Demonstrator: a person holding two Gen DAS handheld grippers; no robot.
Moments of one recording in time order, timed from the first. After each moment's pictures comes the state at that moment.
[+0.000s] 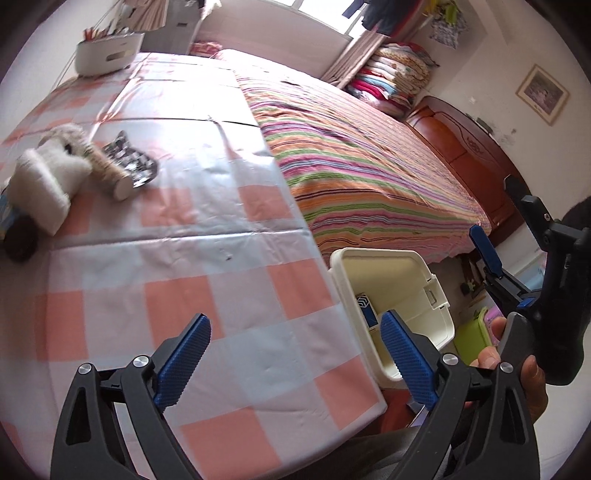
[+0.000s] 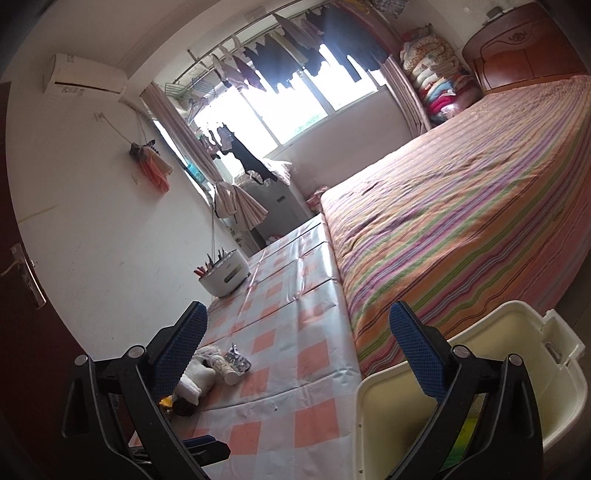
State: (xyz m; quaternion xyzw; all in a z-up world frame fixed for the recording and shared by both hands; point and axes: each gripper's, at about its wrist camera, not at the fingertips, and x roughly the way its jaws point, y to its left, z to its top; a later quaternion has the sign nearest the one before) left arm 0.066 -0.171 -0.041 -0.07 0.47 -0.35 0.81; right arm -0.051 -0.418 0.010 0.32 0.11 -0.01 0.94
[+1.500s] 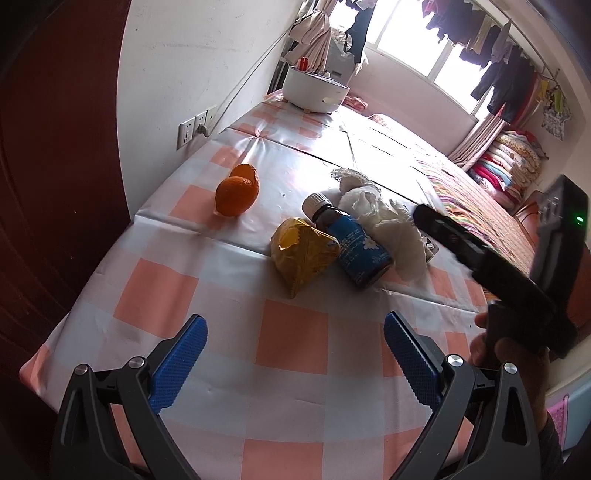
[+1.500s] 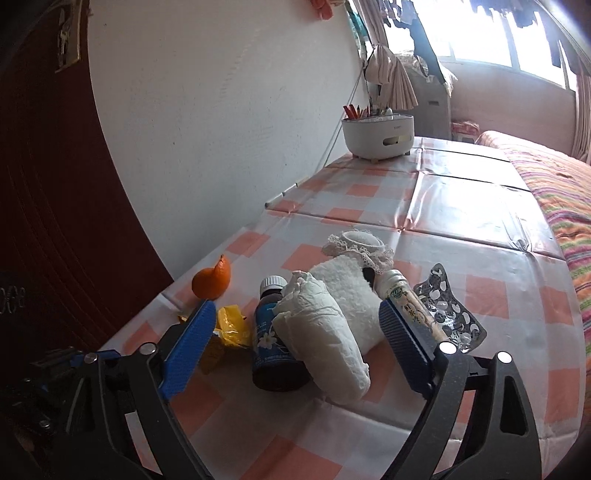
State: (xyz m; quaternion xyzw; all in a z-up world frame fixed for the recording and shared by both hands) left arm 0.105 0.086 -0.050 -0.13 0.42 -0.11 0.89; right arm 0.157 -0.132 -0.005 0.05 0.30 0.22 0.93
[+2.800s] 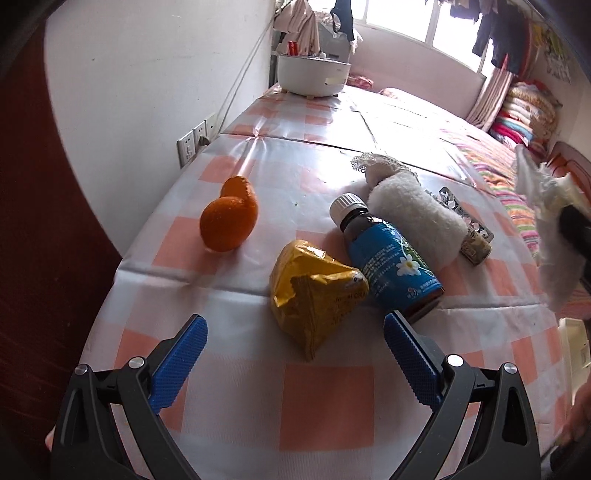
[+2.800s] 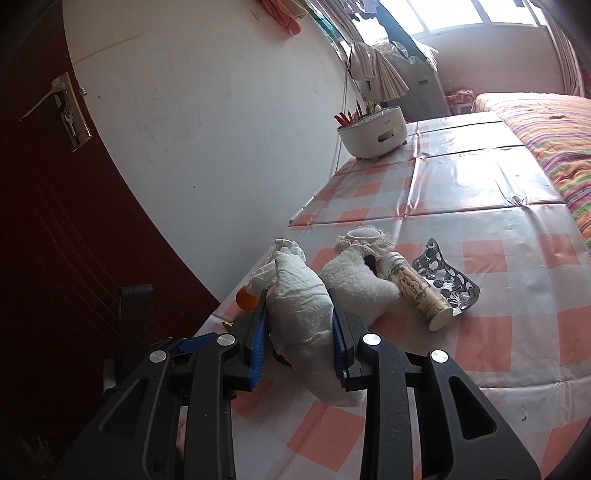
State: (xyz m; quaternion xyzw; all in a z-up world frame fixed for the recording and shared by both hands) left arm 0.170 0.056 -0.074 -0.01 0.43 -0.08 0.90; right arm 0.107 -0.198 0.017 0.20 0.28 0.26 0.90
